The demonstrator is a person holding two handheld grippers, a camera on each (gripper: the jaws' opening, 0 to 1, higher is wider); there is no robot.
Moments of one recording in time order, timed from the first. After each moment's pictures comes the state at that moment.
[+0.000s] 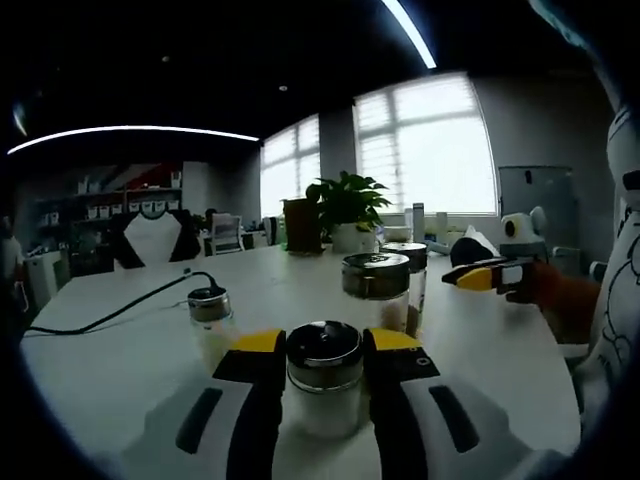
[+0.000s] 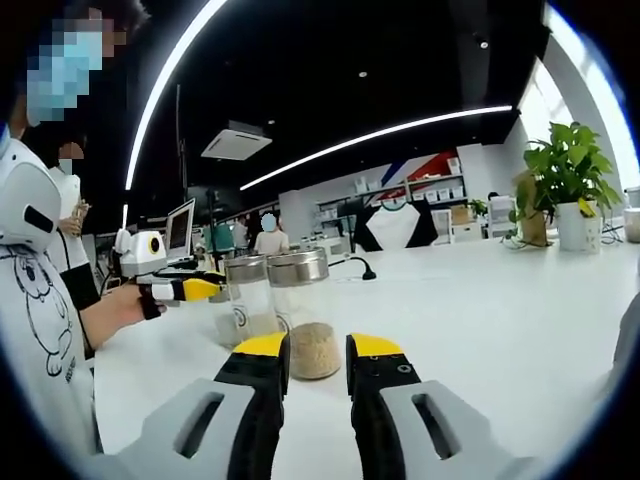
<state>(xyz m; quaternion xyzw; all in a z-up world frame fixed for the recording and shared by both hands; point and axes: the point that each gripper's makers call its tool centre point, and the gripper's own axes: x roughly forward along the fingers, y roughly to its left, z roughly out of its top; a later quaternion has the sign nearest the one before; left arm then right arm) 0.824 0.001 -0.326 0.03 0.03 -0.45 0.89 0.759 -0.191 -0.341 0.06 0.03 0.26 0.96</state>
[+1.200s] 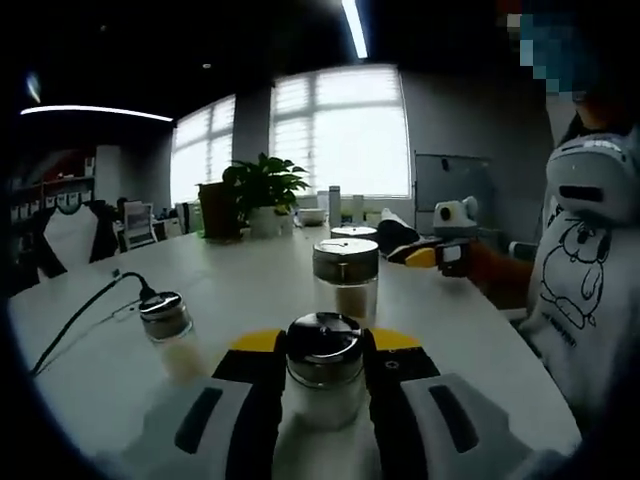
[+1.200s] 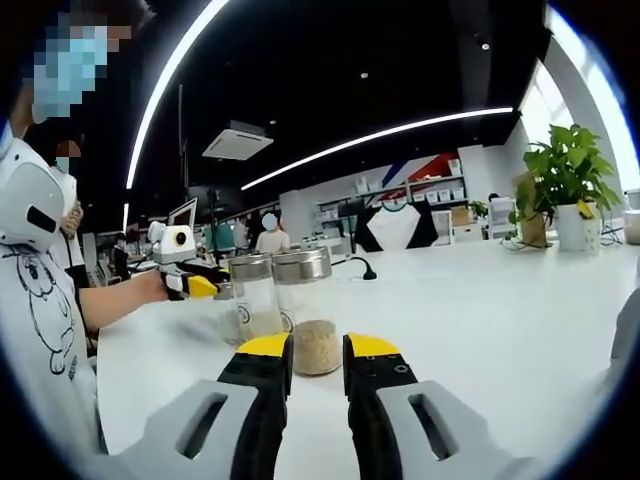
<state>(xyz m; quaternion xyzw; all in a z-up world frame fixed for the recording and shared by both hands) 0.826 -0.001 -0.329 0.05 0.06 -0.61 0.79 0.752 -0.191 -0.343 0.06 0.03 0.27 0.96</state>
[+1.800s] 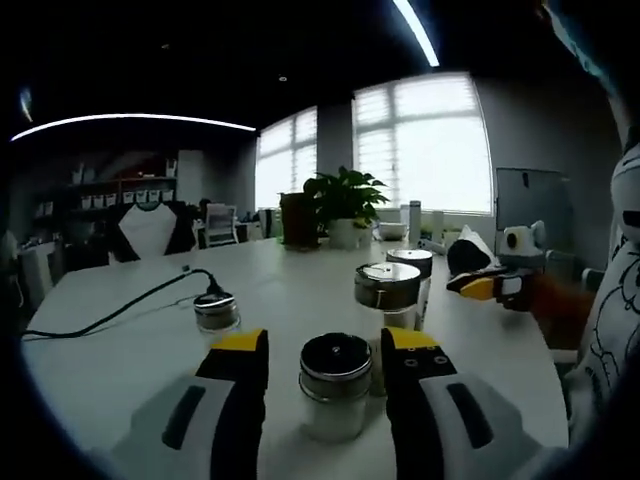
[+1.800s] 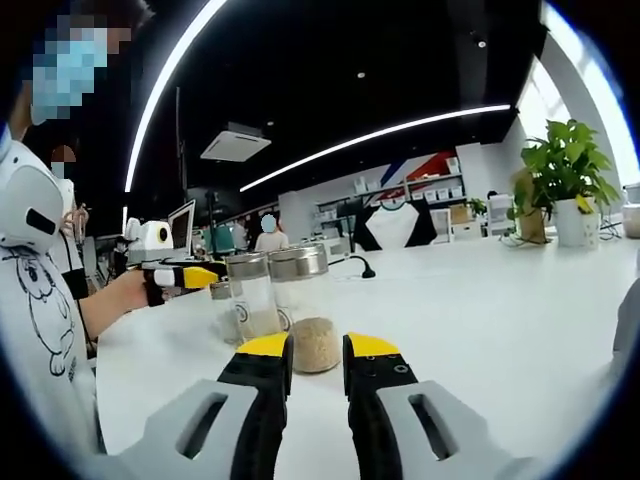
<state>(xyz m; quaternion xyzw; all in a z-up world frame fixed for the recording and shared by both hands) 0.827 0.004 -0.311 0.02 0.04 -0.47 0.88 0.753 -0.194 -0.346 0.06 0.03 0.26 0.96</state>
